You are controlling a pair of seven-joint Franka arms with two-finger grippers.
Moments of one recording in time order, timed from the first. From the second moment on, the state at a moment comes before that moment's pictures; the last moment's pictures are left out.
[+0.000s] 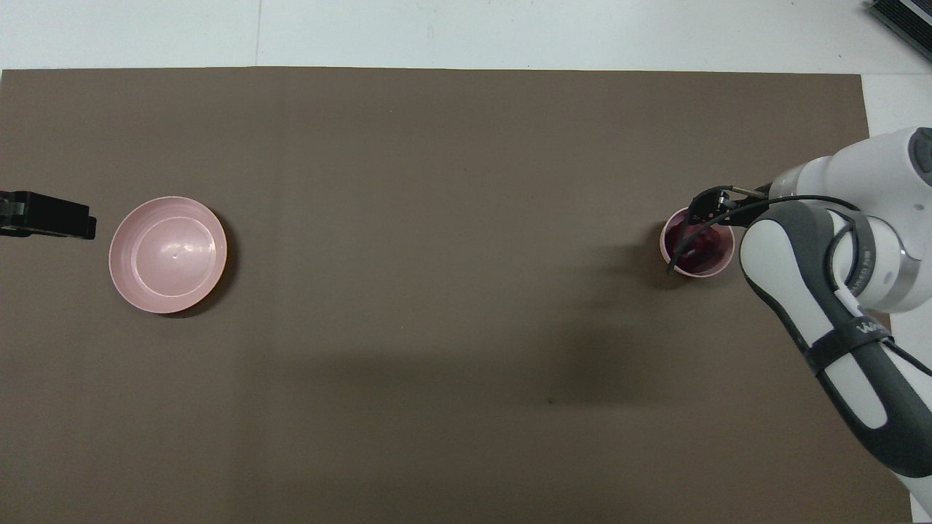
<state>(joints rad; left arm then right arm) -0.05 -0.02 -0.06 -1.45 0.02 1.51 0.00 0.12 0.21 -0.17 -1.82 0.10 2.04 0.17</state>
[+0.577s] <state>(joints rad) 0.00 -0.02 -0.04 -1.46 0.02 1.48 -0.02 0.12 -0.03 -0.16 -1.60 0.02 1.50 0.16</state>
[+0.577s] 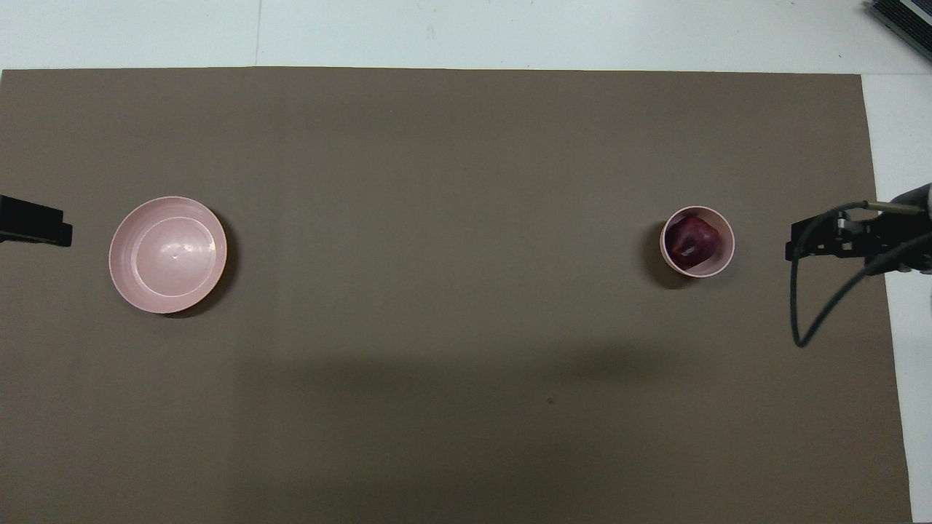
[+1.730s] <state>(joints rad) 0.01 -0.03 -0.03 -1.45 -0.01 1.47 -0.06 0.11 -0.08 -0.15 -1.55 0.01 1.39 0.00</state>
